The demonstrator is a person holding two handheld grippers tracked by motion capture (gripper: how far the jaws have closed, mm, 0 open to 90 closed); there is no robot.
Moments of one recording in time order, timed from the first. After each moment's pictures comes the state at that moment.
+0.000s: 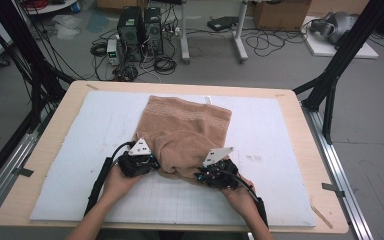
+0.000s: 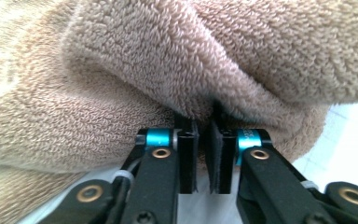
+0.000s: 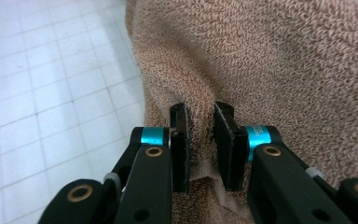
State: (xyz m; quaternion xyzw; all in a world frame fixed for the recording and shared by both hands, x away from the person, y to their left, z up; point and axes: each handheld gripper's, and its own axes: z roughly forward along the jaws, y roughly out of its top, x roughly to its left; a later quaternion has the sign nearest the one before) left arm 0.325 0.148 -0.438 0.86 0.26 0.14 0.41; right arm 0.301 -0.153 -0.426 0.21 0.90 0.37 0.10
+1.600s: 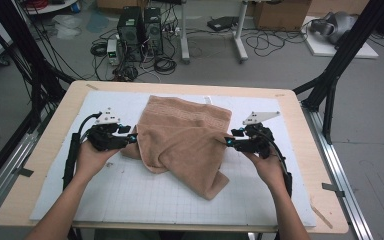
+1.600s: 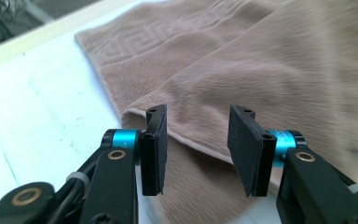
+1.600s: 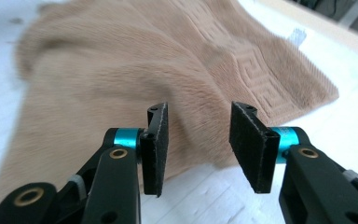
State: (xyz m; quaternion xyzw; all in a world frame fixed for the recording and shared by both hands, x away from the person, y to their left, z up) left arm 0.349 0.212 -0.371 0.82 0.33 0.19 0.42; right arm 0.351 -0.241 -0.359 0.32 0.84 0.42 0.15
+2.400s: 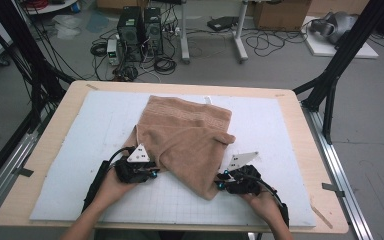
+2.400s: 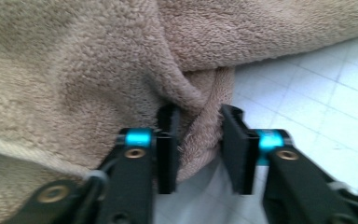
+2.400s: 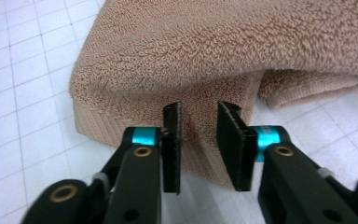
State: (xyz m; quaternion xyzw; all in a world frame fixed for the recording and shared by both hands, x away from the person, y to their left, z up) left arm 0.314 0.150 -0.441 0.88 0.24 0.13 0.38; right arm 0.294 -0.214 -0.439 0.22 0.90 0.36 0.06
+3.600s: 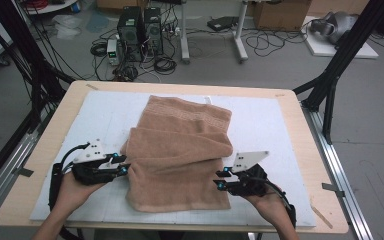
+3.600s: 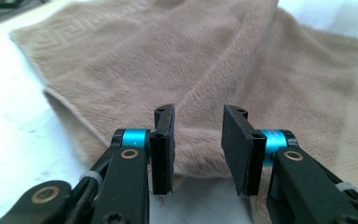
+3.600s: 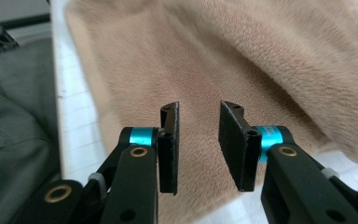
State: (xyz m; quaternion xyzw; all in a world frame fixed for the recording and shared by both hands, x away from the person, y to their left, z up) left arm 0.283 0.223 -0.398 0.85 0.26 0.15 0.44; right arm 0.273 -0.206 -0.390 0.18 0.90 0.40 0.08
